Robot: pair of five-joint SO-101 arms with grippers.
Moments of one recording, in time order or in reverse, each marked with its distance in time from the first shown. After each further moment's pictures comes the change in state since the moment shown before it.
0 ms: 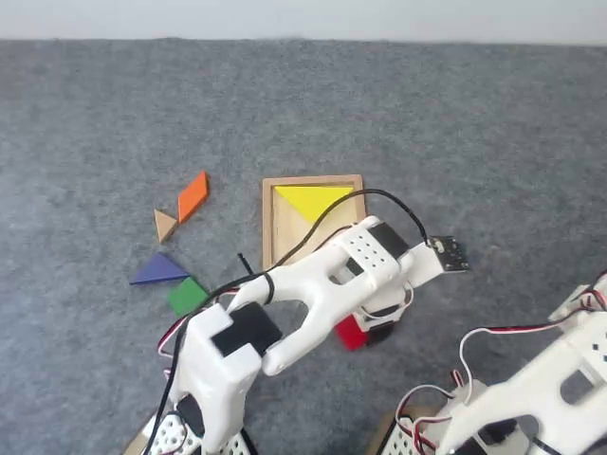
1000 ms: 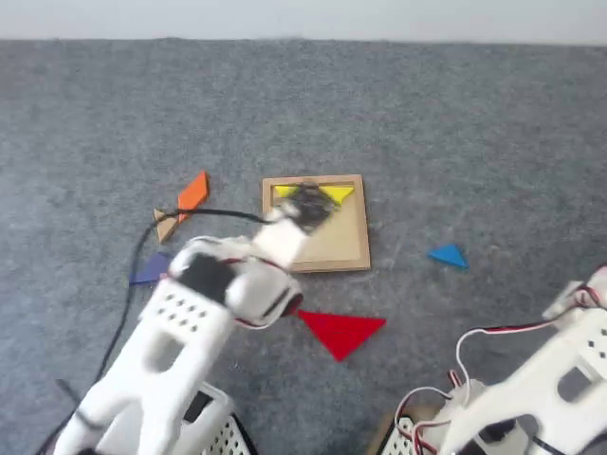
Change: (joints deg) left arm -25.1 -67.3 43.5 -3.3 5.3; right arm -4.0 0.0 0.0 1.0 0.7
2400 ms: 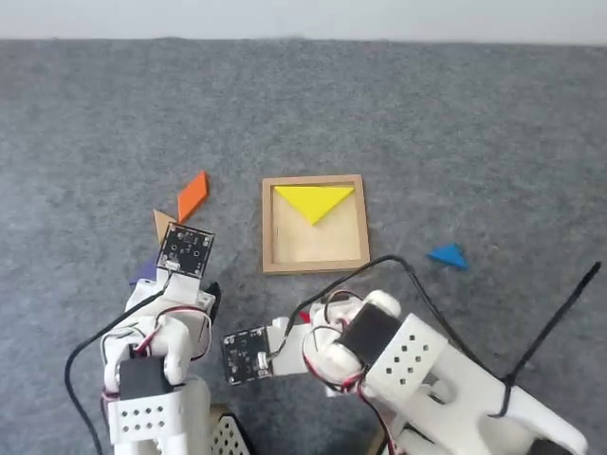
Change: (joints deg) left arm -33.0 -51.6 38.1 -6.4 -7.9; right arm -102.2 1.1 12.2 -3.1 41.6
